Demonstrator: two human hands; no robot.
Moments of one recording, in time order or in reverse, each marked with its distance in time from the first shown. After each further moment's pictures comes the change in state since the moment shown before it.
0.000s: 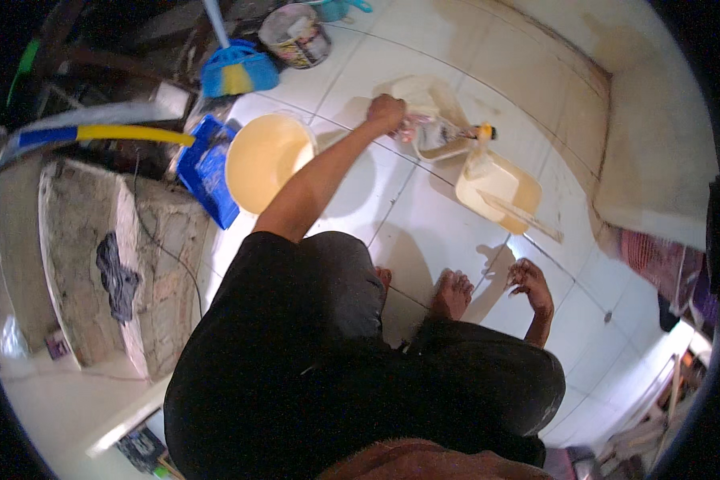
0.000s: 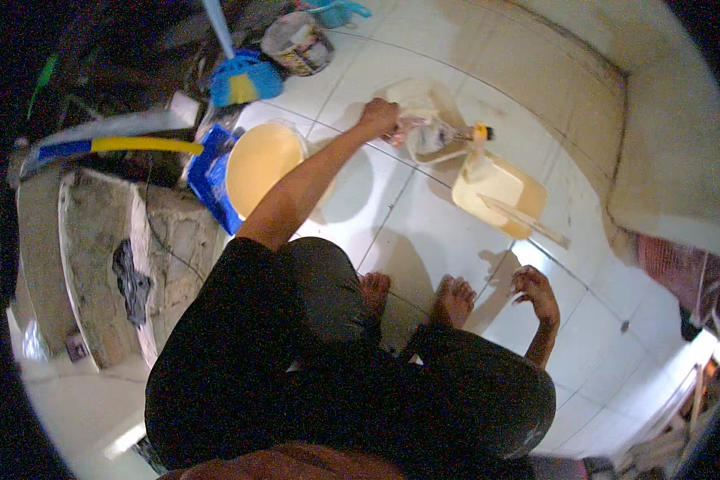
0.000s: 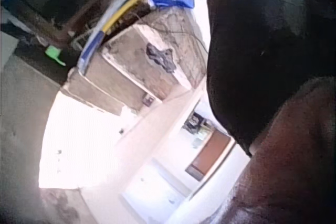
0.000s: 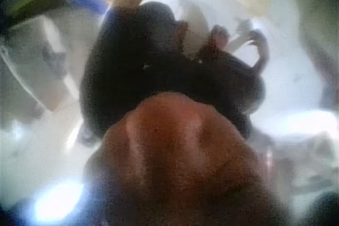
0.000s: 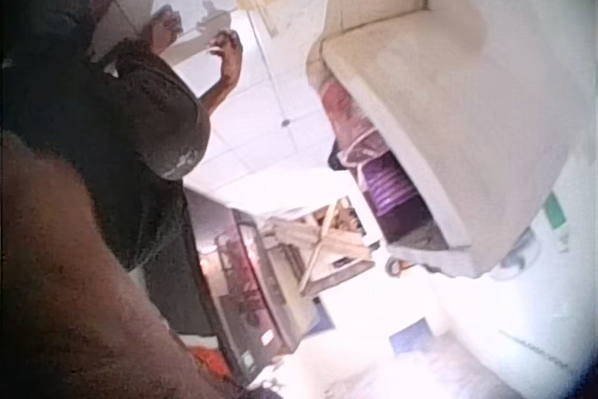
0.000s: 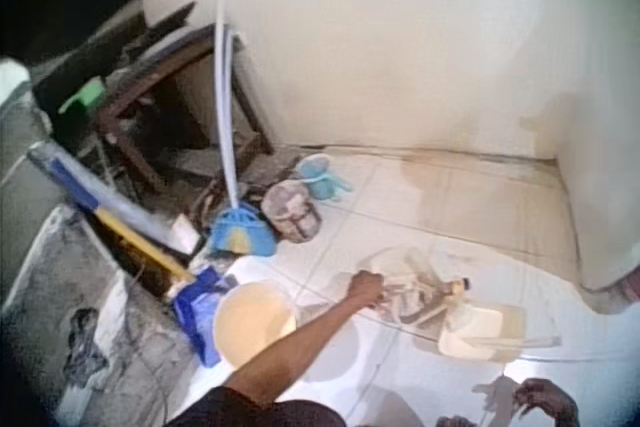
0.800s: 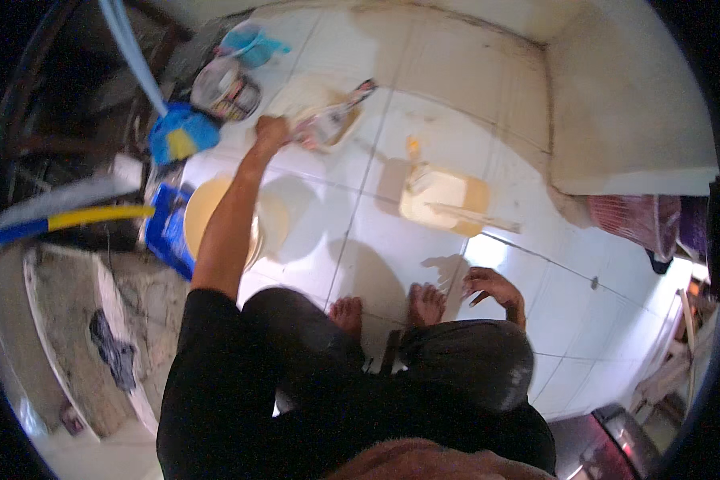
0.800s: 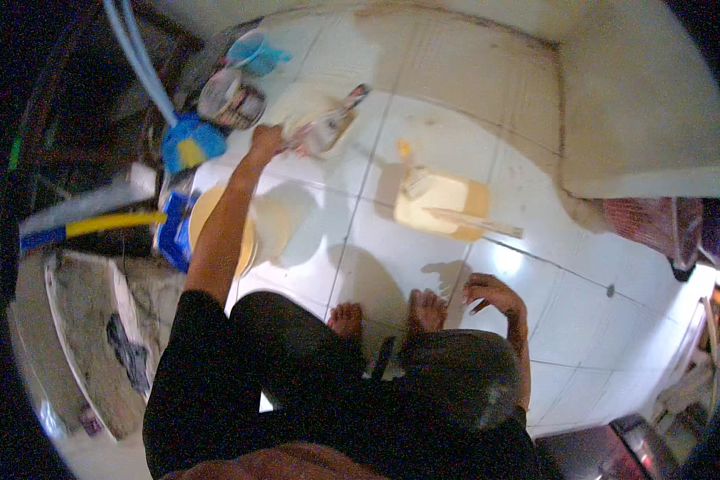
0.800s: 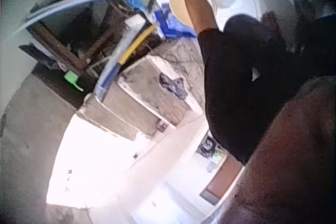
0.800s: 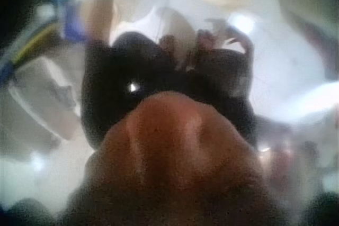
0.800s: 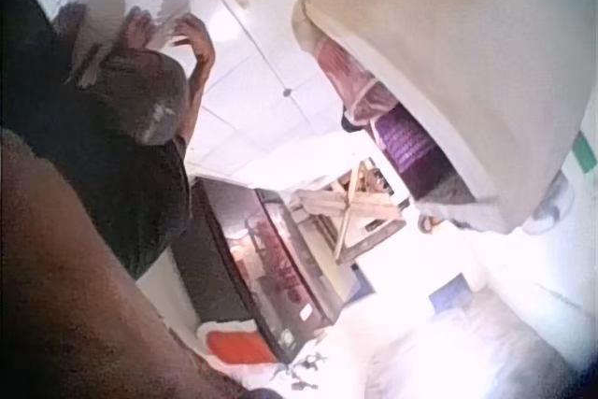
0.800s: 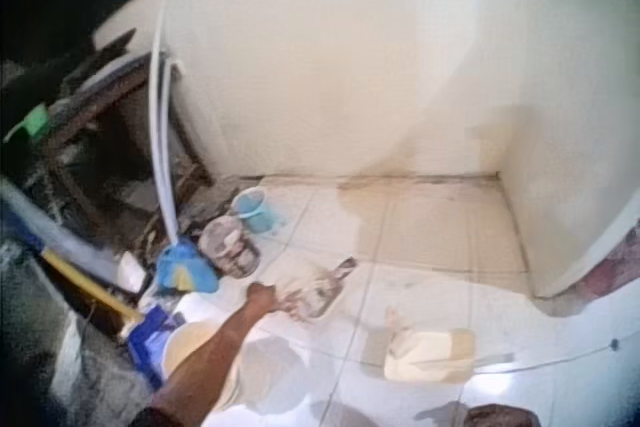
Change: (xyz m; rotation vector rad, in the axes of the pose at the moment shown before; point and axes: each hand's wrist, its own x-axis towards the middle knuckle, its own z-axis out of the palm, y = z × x) left_hand 0.056 -0.043 -0.068 0.552 -0.124 -0.032; right_hand -0.014 -0.009 0.010 0.037 -0.110 0.176
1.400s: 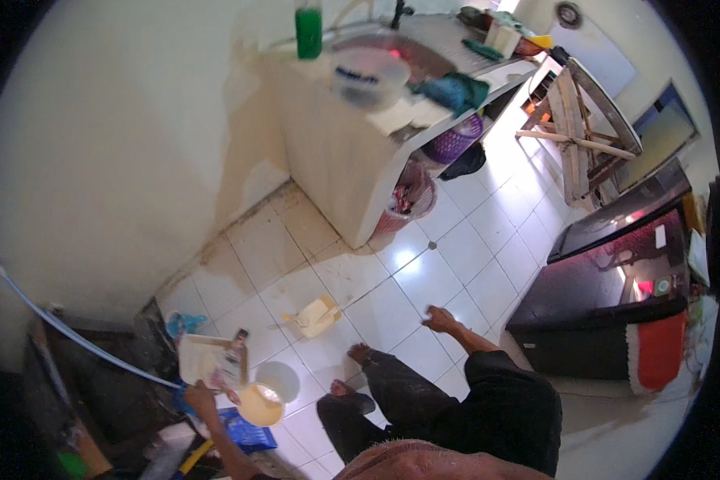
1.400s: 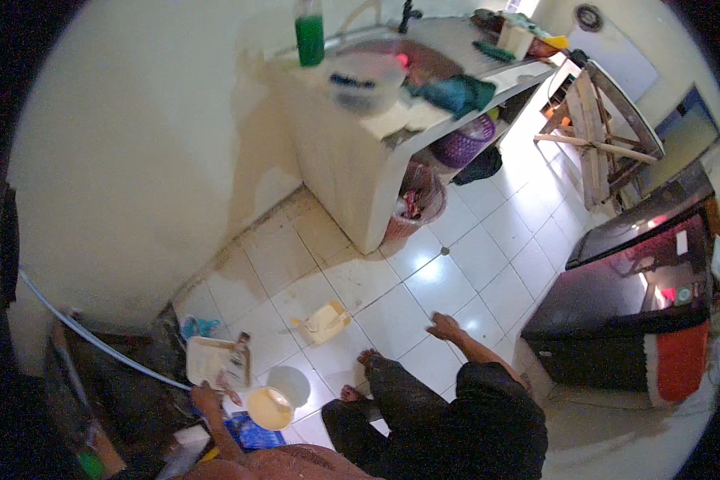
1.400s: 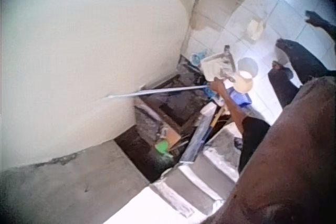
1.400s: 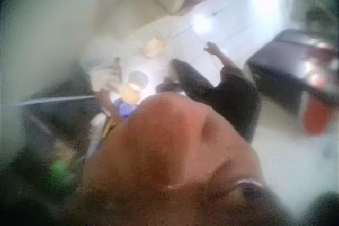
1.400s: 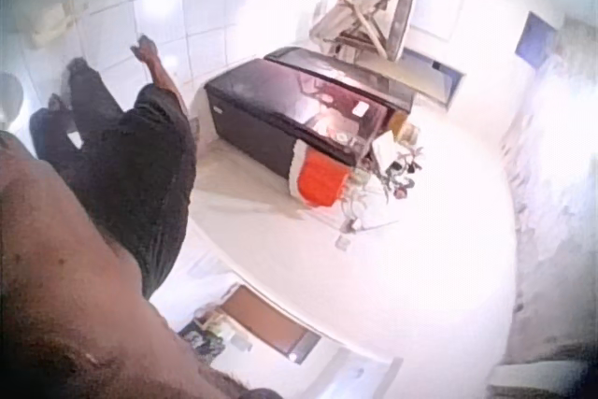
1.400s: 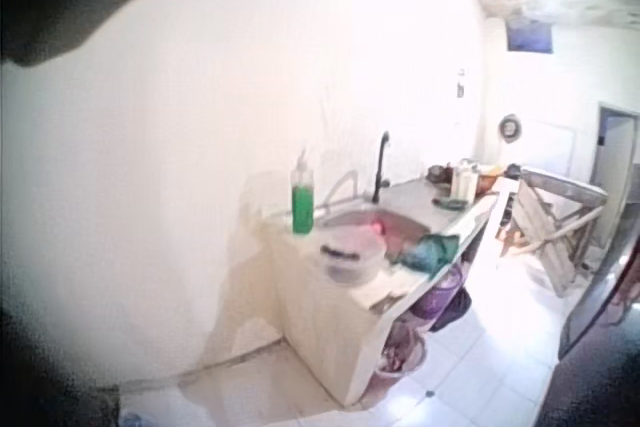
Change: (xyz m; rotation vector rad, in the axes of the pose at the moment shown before) left_hand -0.267 -0.124 -0.355 -0.439 0.323 -0.152; right_hand -0.342 -0.068 0.098 -0.395 0.926 0.210
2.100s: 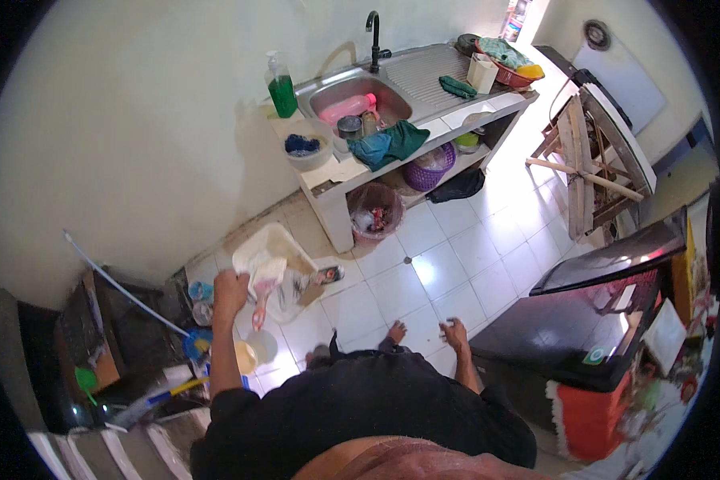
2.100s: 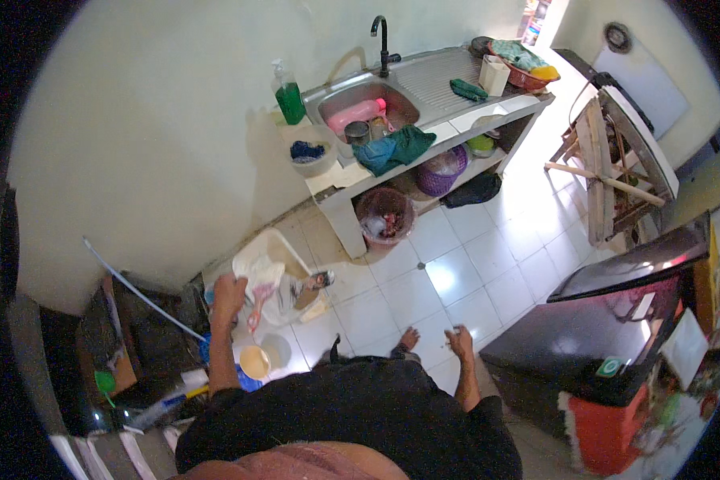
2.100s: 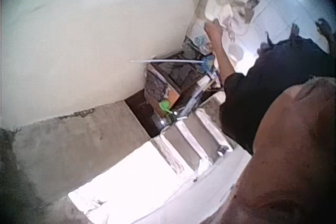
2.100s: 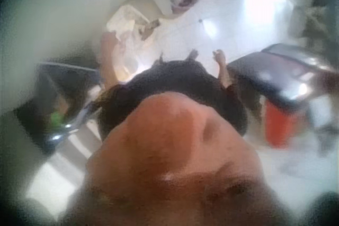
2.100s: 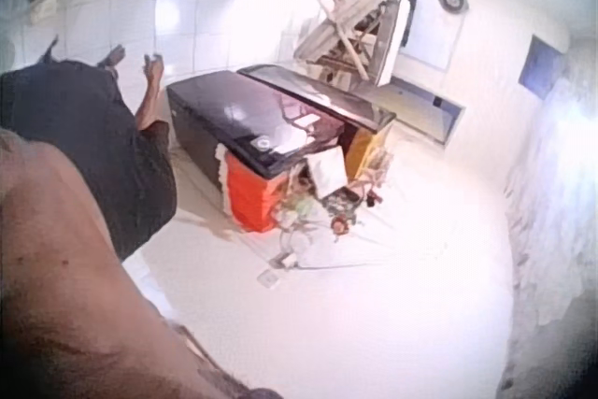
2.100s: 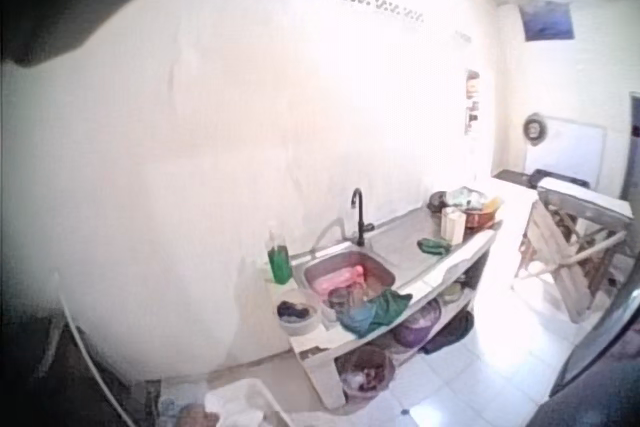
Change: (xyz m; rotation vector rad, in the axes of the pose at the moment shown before) left_hand -0.144 0.496 -0.326 -0.168 -0.079 0.391; right_hand -0.175 0.200 -0.212 0.801 0.245 0.123
